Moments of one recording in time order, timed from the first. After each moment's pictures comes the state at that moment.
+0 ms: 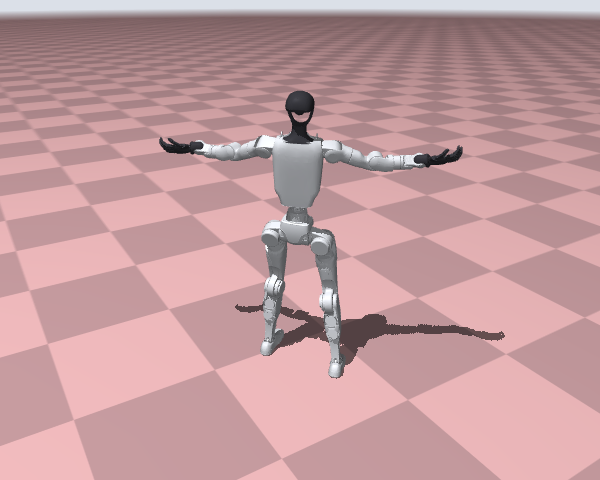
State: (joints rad) left arm -0.58 1.02 0.95 1.31 -0.75 -0.66 0.45; right arm -0.29 -1.22 -1.34 1.21 0.86 -0.51 -0.09; waist 0.16 -0.01 0.00; left_leg -0.11 -0.03 -0.10 0.26 -0.17 -0.06; right_leg 0.03 -0.17 0.12 0.19 -0.04 0.19
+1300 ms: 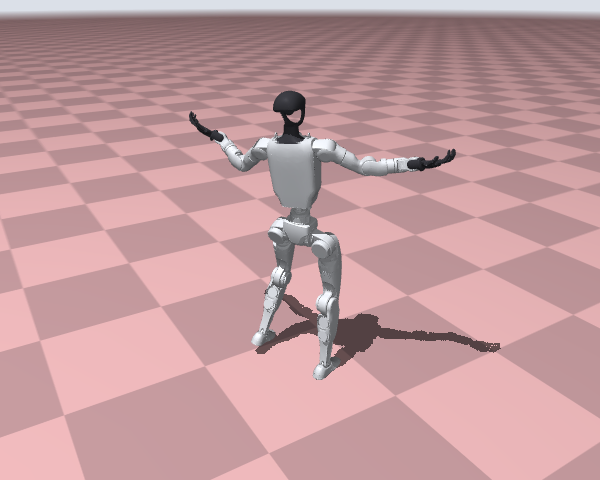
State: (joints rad) left arm -0.42 0.87 0.89 0.49 -0.81 -0.60 0.35; right arm -0.37 -0.95 -1.15 1.00 1.25 -0.59 0.02; waist 0.17 -0.12 0.04; left_leg -0.19 0.14 0.02 0.69 -0.11 0.07; right_leg 0.03 -0.12 -0.03 0.27 -0.08 0.13
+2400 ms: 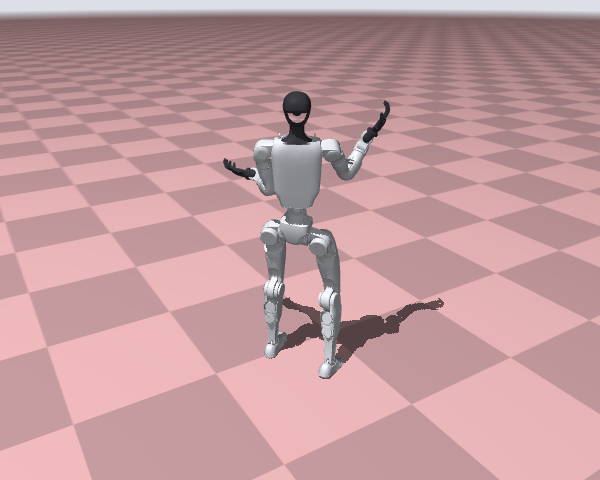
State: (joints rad) left arm -0.12 -0.16 0.38 0.14 -0.74 -0.62 0.38; right arm -0.52 -0.40 -0.66 -0.02 0.56 -0.64 -0.19; waist 0.28 -0.04 0.07; left_leg 0.05 -0.08 -0.04 0.12 -0.08 -0.05; right_leg 0.03 -0.27 -0.15 0.40 -0.09 0.19
